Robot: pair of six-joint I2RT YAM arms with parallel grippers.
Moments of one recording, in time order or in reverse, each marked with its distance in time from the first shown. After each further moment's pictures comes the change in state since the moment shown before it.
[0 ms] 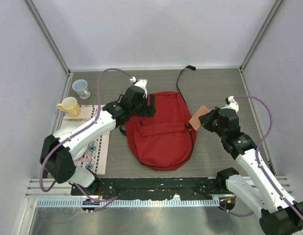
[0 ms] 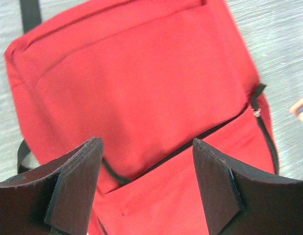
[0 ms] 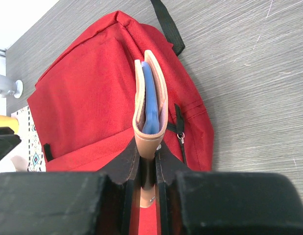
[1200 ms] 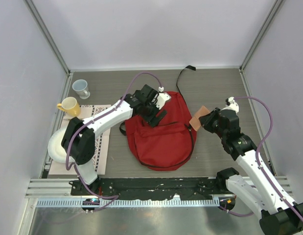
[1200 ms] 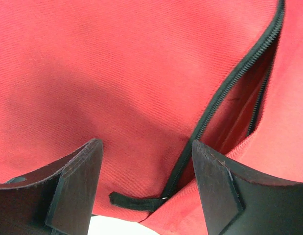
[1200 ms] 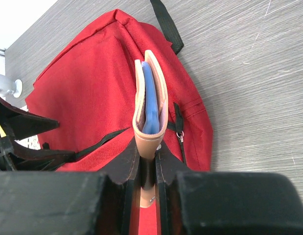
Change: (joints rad) left arm -0.011 0.311 0.232 -0.223 0.269 0.618; right arm 0.000 -0.015 -0.013 -0.001 0.000 0.000
